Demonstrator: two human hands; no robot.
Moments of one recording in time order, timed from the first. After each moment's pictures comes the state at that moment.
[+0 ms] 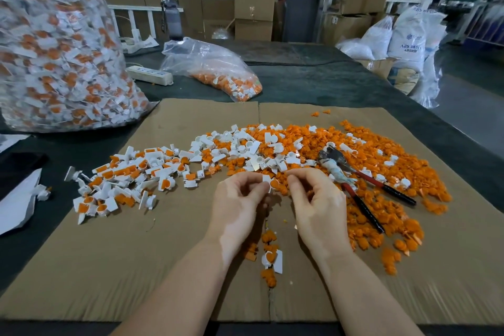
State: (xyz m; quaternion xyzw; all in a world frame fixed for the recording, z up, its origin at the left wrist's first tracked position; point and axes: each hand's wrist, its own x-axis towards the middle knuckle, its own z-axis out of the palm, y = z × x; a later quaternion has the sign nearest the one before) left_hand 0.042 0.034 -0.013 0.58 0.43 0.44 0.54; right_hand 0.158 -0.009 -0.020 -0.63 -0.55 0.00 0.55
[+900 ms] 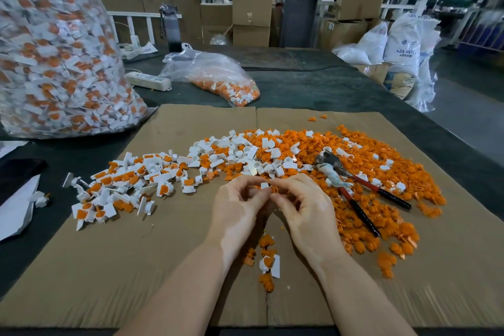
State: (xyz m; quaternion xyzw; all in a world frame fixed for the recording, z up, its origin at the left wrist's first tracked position) left_hand 0.043 0.039 -0.018 0.61 0.40 0.44 0.51; right_hand 0.159 -0.011 -0.018 -0.61 -0.63 0.02 0.48
